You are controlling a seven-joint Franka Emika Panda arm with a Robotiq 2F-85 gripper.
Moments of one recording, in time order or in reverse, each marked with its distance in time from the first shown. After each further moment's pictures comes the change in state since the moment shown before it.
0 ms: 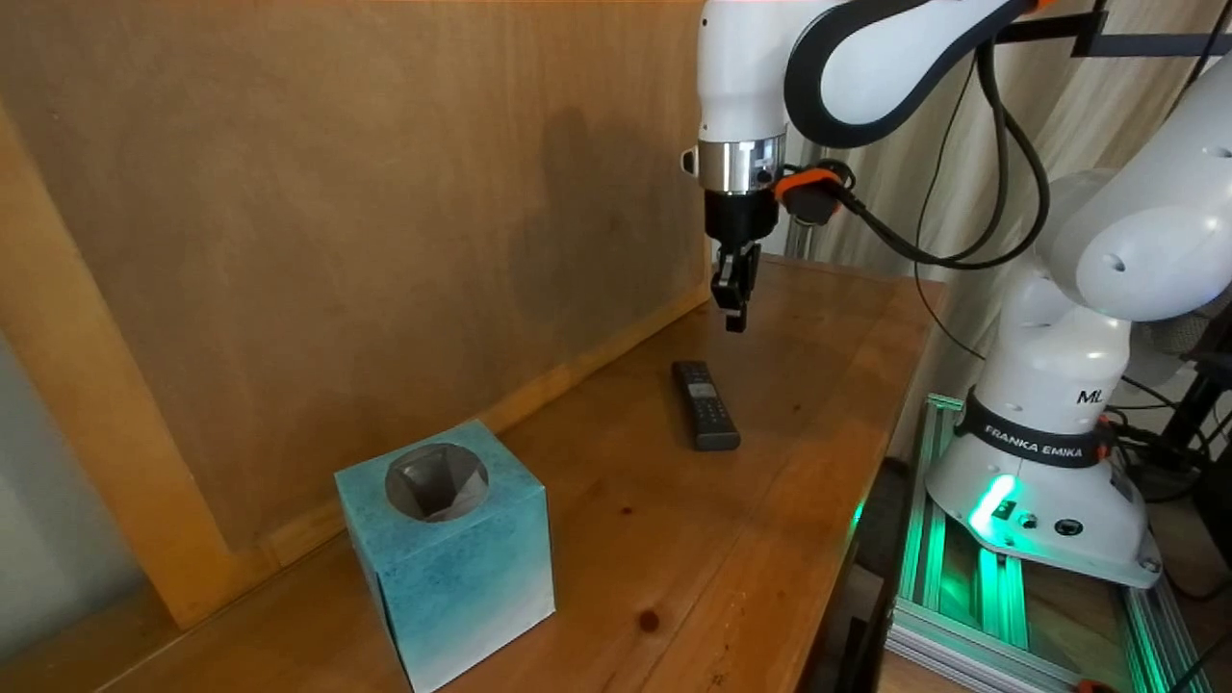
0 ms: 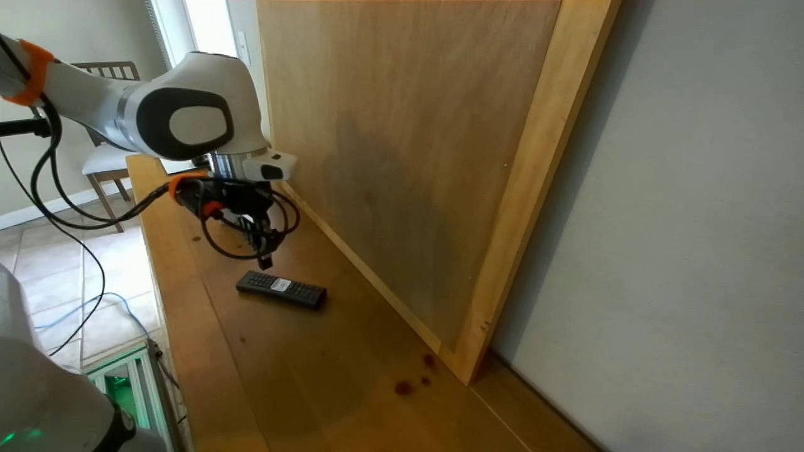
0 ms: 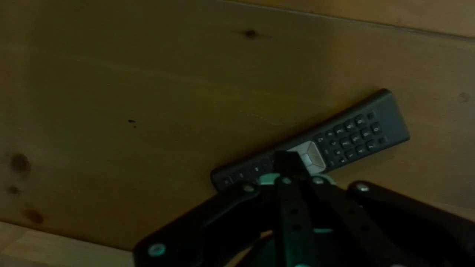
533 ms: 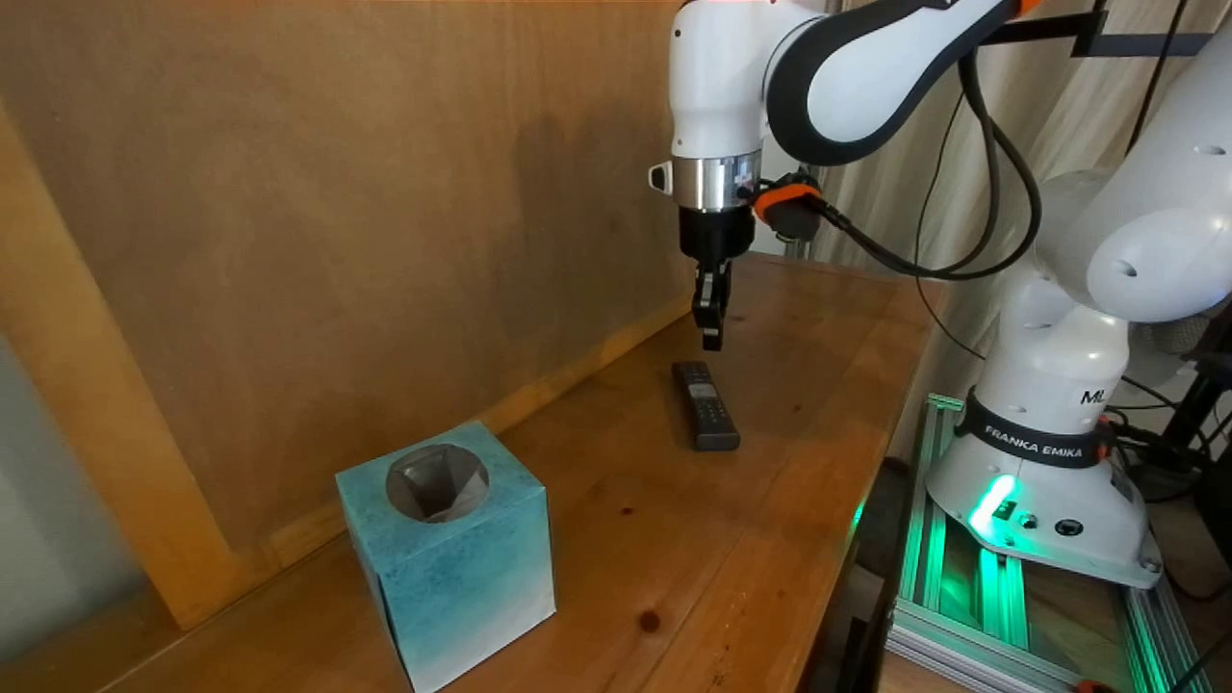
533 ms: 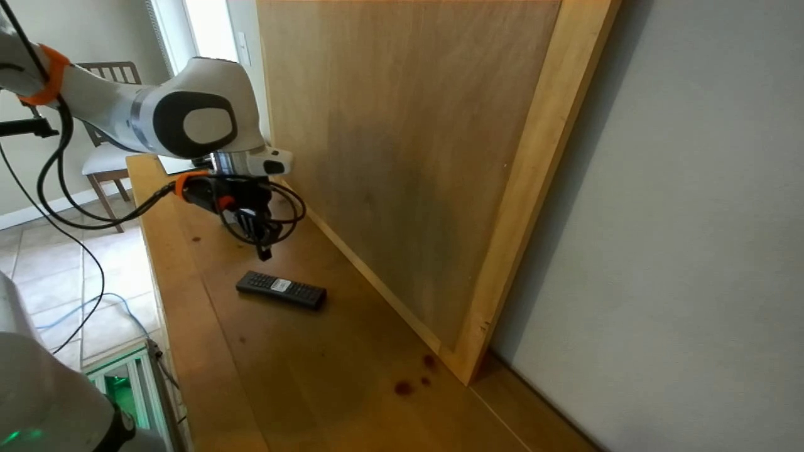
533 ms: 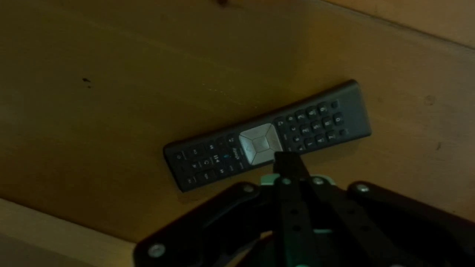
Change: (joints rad) arm 0.058 0.108 0.023 0.053 -0.003 0.060 -0.048
